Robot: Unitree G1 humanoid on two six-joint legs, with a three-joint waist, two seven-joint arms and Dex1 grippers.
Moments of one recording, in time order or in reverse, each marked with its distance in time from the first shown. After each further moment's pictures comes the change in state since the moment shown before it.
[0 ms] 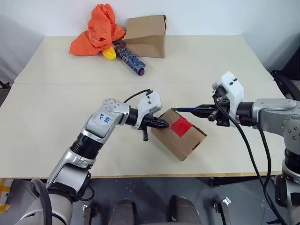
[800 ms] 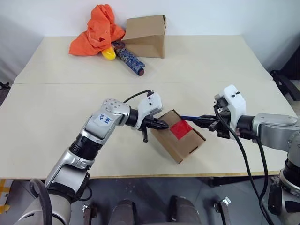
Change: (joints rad) left arm -0.004 0.017 -0.037 -0.043 0.016 0.040 0.007; right arm 0.115 0.067 -0.151 -0.103 0.283 0.127 -0.325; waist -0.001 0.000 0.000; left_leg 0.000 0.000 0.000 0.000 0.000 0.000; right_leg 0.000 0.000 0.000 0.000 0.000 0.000
